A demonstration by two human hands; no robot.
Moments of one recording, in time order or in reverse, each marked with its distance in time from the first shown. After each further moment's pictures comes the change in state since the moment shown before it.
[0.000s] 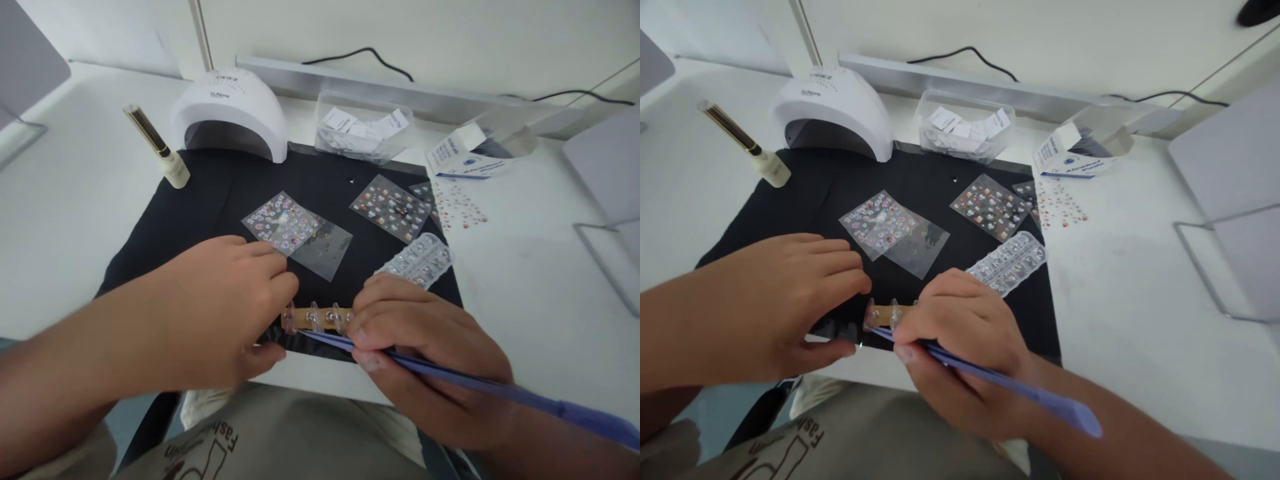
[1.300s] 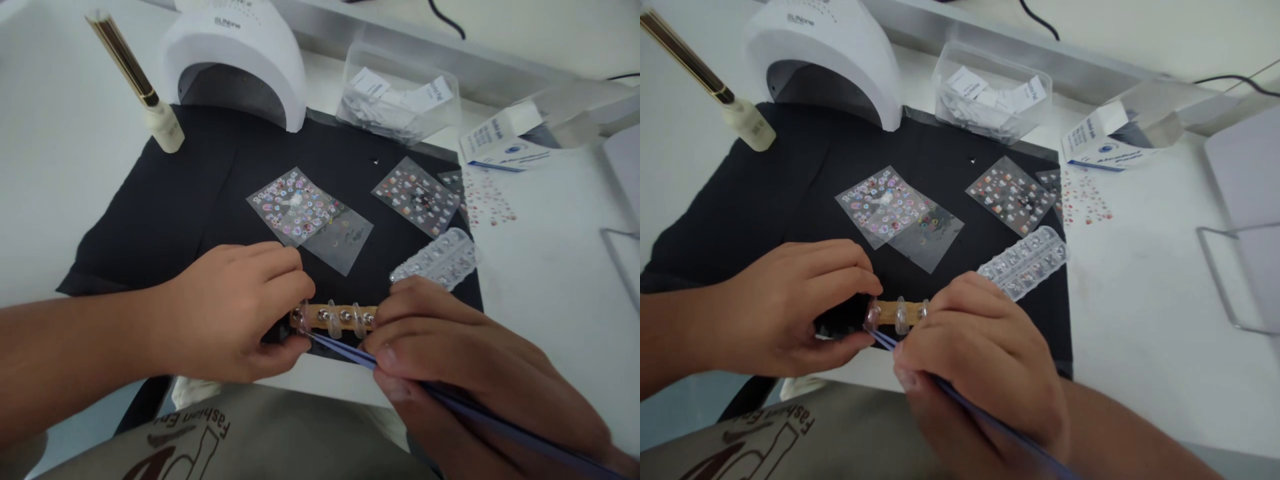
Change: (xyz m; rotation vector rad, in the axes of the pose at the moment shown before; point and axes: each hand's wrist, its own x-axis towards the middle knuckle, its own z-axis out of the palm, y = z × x) left_hand -0.003 -0.012 0.044 -0.308 0.283 0.063; right_hand 0.001 -0.007 0.000 -0.011 -0.144 0.099
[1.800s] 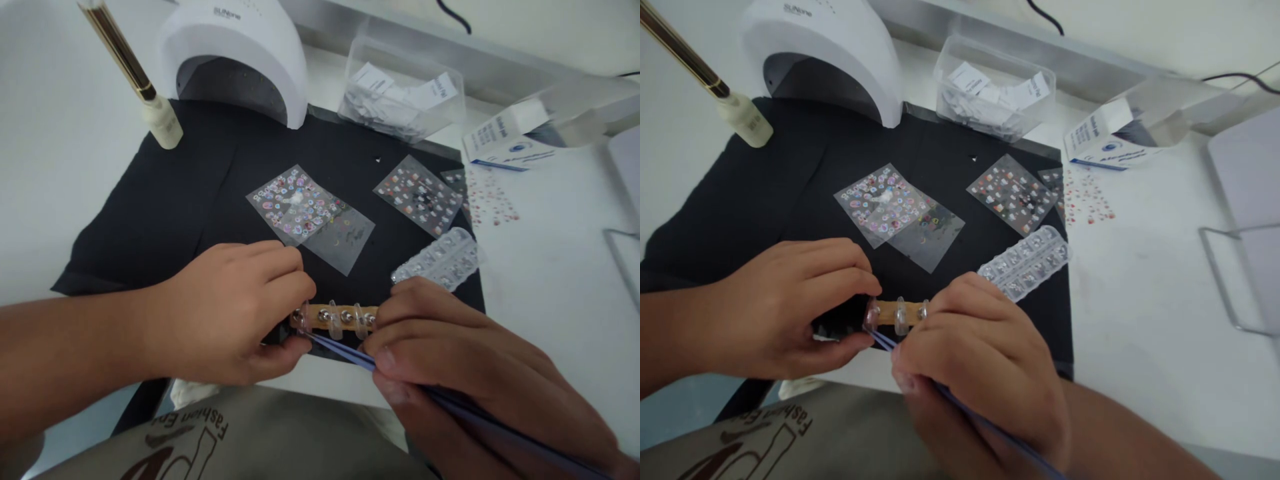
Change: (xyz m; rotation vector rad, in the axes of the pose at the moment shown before) left_hand -0.002 -0.001 0.003 0.028 0.017 0.006; right_hand -0.001 -0.001 -0.002 -0.031 -0.032 -0.003
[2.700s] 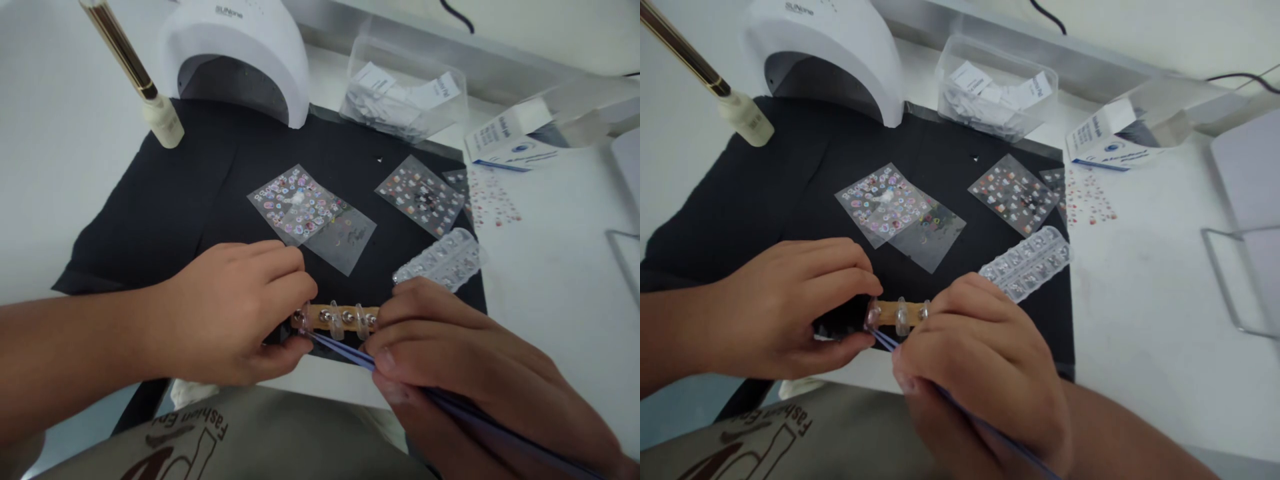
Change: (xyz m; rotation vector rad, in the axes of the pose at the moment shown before) left_hand 0.002 0.001 0.000 0.010 -0.007 -0.007; right_hand -0.003 0.001 0.002 -0.036 0.027 -0.007
